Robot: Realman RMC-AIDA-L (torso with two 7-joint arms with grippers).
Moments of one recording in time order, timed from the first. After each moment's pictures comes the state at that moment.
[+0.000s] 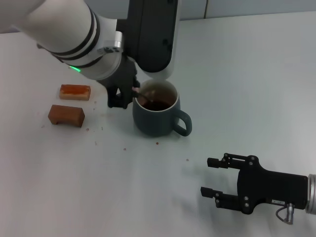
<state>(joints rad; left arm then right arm) -0.77 -2.08 1.72 1.54 2.72 1.54 -2.07 0.41 2.08 -0.39 -0.23 -2.26 -1.58 0.64</state>
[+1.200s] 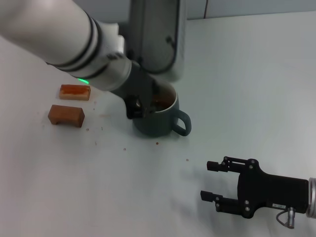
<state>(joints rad) -0.69 -2.08 1.73 1.62 2.59 1.52 -2.11 0.40 2.08 -0.39 -0.22 -2.26 -1.60 0.64</state>
